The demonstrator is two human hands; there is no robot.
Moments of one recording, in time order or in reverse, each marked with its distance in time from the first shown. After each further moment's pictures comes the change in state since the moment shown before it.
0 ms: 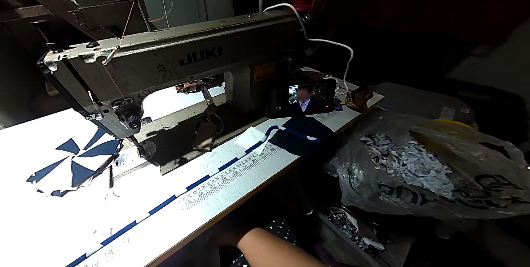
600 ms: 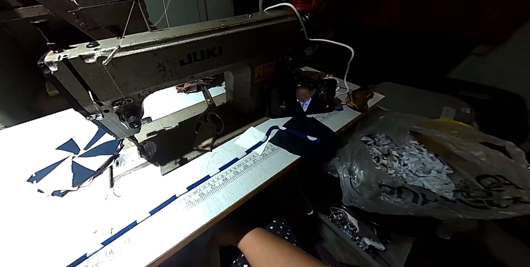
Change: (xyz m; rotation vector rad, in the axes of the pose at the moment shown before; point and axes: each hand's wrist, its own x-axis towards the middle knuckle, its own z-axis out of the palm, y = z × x) left_hand 0.003 -0.004 -0.001 0.056 -0.037 0.009; right_hand -0.001 -0.002 -0.002 -0.027 -0.011 0.005
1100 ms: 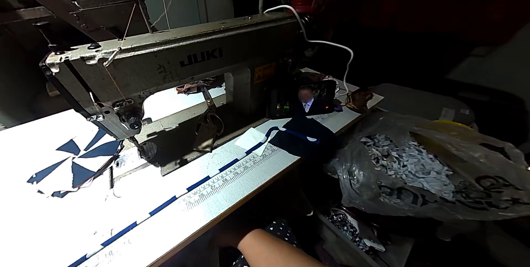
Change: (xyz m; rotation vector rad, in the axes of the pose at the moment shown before) left_hand -0.001 -0.004 0.001 0.074 -0.011 -0.057; right_hand -0.002 -0.001 0.000 0.025 0.007 0.009
